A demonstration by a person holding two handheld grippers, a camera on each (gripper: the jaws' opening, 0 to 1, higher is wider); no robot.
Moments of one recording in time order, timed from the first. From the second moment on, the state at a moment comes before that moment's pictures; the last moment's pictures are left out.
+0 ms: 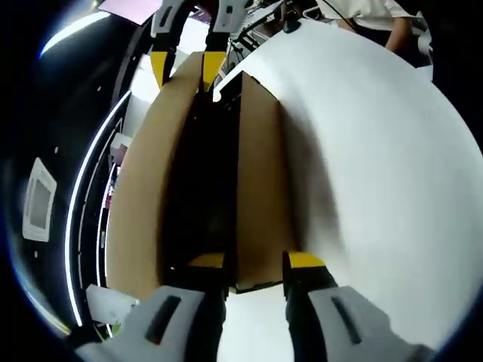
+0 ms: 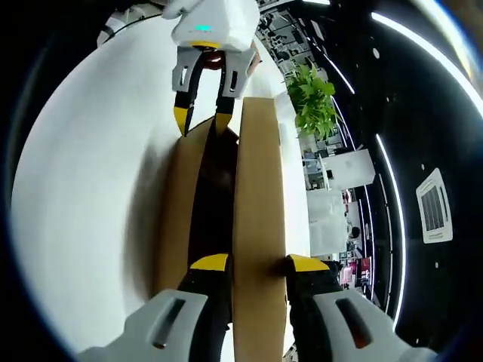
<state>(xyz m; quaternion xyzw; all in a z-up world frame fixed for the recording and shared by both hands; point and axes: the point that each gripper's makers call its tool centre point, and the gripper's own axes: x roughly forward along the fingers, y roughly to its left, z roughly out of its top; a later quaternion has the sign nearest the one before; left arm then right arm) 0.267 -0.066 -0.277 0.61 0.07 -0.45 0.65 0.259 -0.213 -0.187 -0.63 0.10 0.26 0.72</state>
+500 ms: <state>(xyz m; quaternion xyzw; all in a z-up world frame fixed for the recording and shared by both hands) 0.275 -0.072 -0.285 0.58 0.09 -0.46 0.66 0.259 -0.215 -0.187 -0.64 0.10 0.26 0.71</state>
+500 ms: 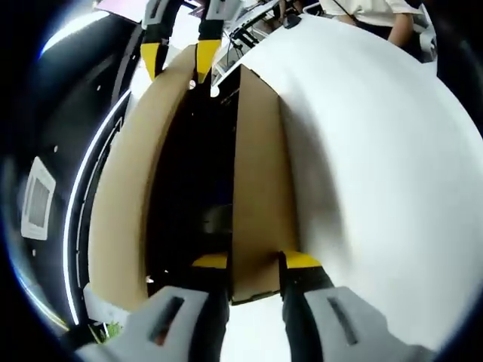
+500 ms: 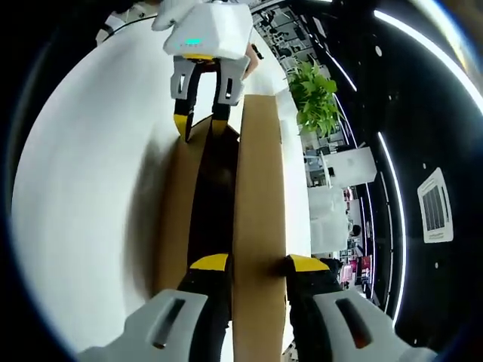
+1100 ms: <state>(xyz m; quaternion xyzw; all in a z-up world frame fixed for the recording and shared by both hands) 0.268 -0.074 -0.286 0.59 0.14 -0.55 0.57 0.263 -0.216 -0.181 -0.64 0.12 0.24 0.72</state>
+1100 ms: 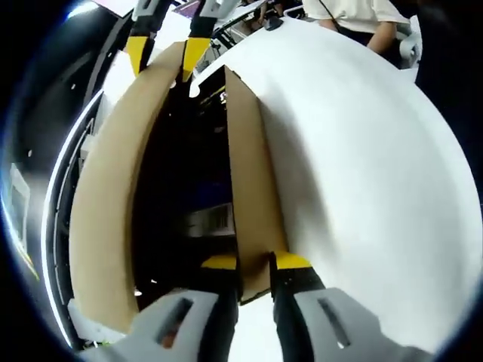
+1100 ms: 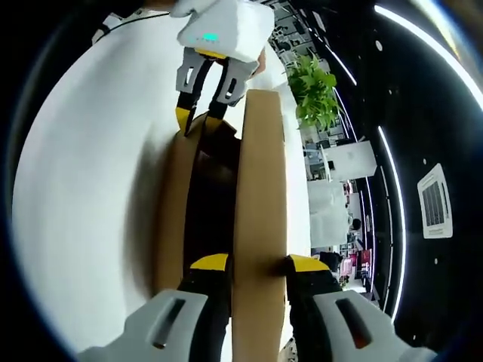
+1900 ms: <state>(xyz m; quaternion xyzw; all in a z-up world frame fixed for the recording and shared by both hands) 0.266 -0.076 -0.289 0.57 0.16 -0.58 0.56 0.263 -0.215 -0.181 -0.65 0.14 0.22 0.71</state>
